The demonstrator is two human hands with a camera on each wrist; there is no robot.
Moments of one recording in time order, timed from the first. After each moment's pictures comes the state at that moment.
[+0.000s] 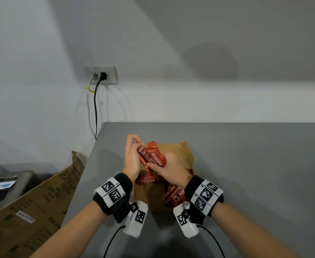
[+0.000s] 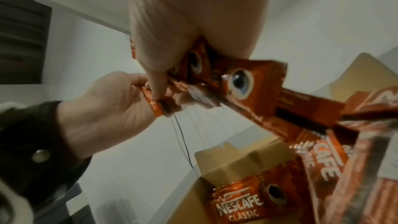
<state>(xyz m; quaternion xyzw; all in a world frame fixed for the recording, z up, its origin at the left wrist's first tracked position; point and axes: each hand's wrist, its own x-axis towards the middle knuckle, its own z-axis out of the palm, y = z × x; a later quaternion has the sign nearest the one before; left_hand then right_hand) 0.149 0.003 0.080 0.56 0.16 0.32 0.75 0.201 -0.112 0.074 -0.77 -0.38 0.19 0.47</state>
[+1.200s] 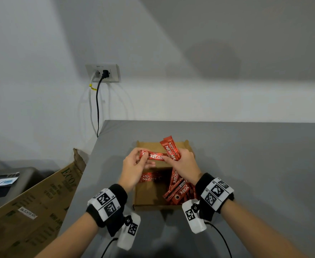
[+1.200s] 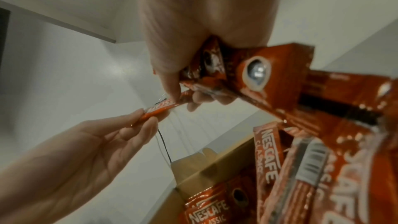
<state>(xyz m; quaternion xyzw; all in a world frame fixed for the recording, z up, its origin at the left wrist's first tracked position) 0.123 0.007 0.048 0.67 0.18 0.22 0.69 0.227 -0.128 0.056 -0.80 -0.31 0.12 0.49</state>
